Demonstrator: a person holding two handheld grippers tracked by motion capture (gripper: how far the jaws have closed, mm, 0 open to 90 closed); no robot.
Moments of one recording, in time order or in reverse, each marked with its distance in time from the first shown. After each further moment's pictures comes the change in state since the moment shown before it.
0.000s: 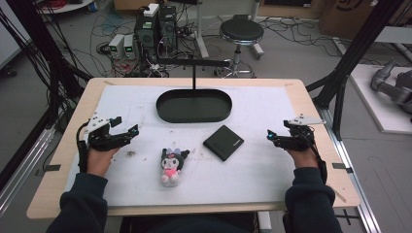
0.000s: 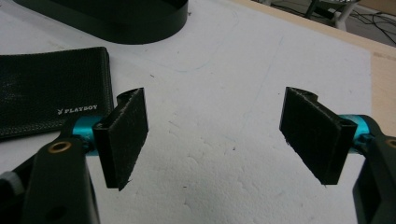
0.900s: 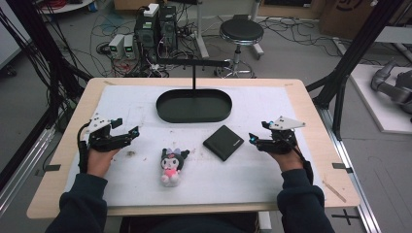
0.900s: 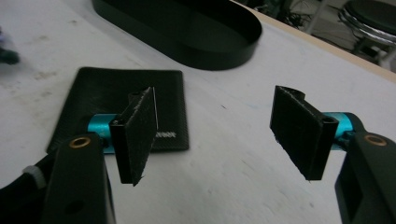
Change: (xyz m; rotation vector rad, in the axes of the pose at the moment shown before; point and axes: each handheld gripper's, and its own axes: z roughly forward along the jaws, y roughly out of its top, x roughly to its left) left arm 0.001 -0.003 0.001 0.026 -0.003 0.000; right arm 0.052 0.015 0.014 -0.066 0.138 -0.134
